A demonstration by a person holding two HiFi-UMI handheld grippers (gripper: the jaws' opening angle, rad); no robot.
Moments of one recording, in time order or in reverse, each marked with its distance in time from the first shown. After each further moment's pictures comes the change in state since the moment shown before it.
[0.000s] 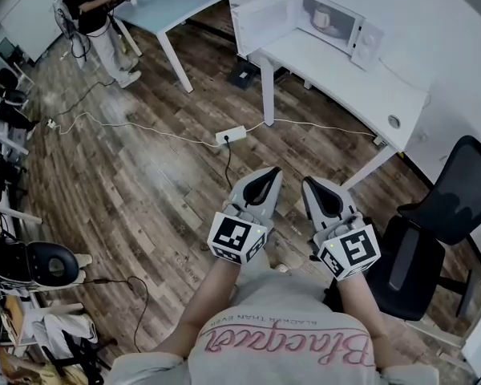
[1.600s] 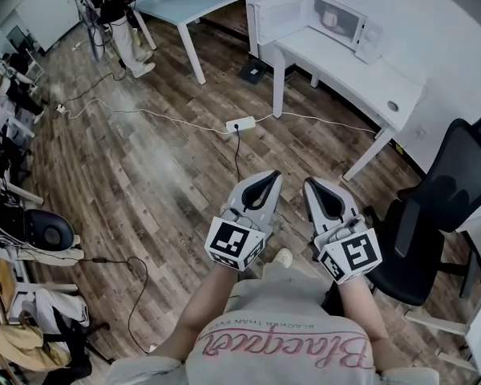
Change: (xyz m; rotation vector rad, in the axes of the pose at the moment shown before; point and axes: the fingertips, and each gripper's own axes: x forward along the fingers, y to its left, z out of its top) left arm -0.161 -0.076 0.020 0.018 -0.060 0.028; right arm -0.100 0.140 0.017 -0.056 -0.043 0.031
